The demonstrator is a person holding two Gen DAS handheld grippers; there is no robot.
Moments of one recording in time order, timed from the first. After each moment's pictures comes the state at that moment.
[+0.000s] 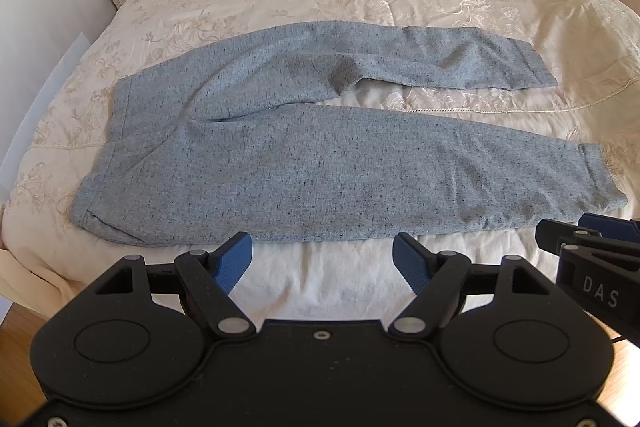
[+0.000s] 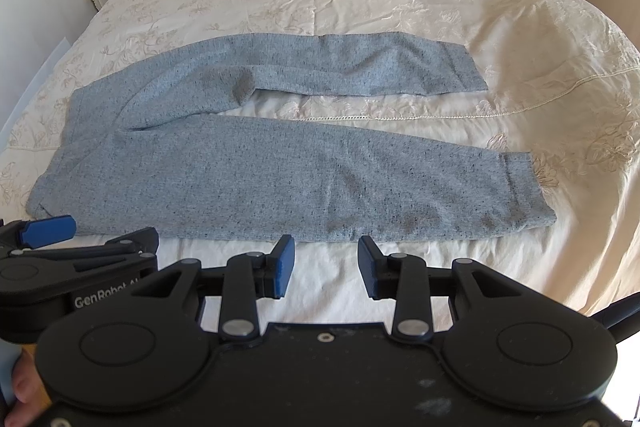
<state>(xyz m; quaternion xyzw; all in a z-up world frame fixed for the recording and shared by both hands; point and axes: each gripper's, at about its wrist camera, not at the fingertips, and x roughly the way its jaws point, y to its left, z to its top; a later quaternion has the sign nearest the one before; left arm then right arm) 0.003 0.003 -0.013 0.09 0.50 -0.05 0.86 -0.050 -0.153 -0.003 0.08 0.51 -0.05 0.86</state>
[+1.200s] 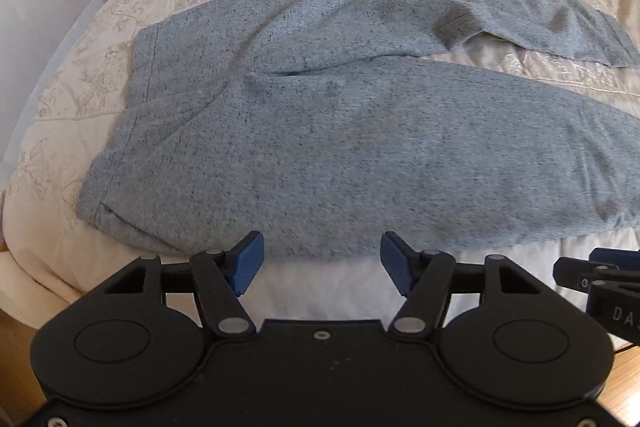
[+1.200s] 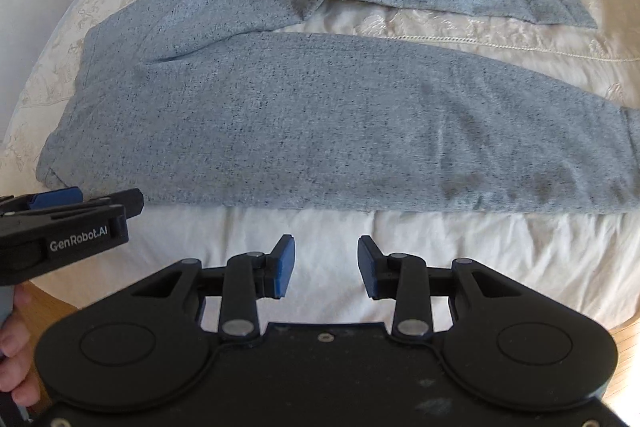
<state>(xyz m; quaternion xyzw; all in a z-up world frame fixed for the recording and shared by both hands) 0.082 0.095 -0.096 0.11 0.55 -0.01 0.83 0.022 -0.090 -0.095 0.12 0.60 0.02 0.79</state>
